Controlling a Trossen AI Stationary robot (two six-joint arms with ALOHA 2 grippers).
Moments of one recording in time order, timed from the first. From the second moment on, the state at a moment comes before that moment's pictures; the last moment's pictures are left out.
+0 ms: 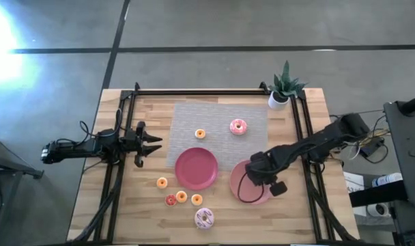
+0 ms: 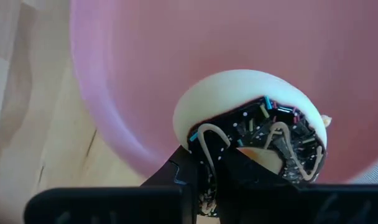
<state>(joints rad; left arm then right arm) 0.04 0.03 0.01 0.02 -0.02 -0.11 0.32 1.54 0.93 -0.88 -0.16 -0.08</state>
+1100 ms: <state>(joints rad) 0.04 0.03 0.01 0.02 -0.02 -0.11 0.32 1.45 0.94 -0.88 -0.07 0.12</state>
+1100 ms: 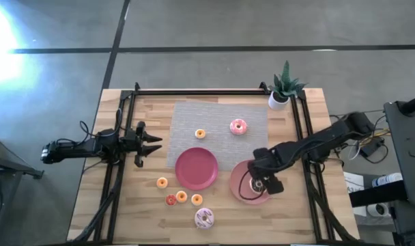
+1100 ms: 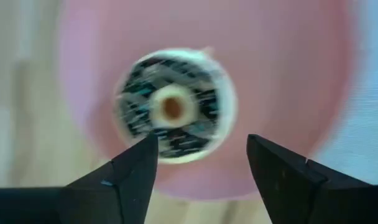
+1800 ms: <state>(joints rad) 0.04 0.03 0.01 0.02 -0.02 -0.11 -0.46 1.55 1.08 -0.79 -0.05 0.19</state>
